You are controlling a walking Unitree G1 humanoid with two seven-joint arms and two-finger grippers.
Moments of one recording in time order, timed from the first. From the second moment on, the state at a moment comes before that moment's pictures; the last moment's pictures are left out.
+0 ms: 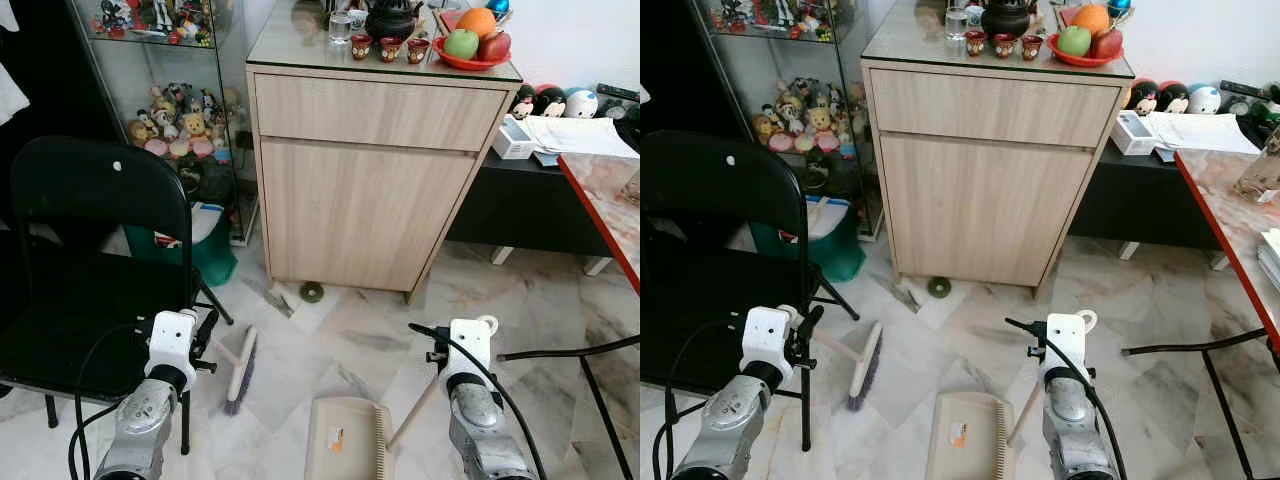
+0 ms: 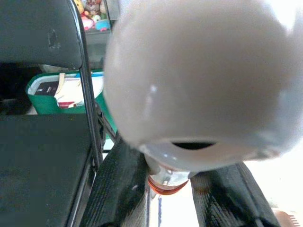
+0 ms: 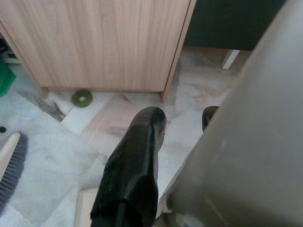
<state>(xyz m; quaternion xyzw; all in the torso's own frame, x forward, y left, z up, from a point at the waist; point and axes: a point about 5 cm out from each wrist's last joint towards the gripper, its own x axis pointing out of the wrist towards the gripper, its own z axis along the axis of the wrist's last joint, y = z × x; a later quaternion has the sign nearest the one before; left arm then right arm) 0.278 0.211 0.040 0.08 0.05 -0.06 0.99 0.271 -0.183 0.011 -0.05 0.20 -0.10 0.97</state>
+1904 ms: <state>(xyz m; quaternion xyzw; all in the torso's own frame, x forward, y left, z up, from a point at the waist) 0.281 0.213 0.046 0.05 0.04 -0.04 1.00 0.286 -0.180 0.040 0.01 0.08 -0.15 0.99</state>
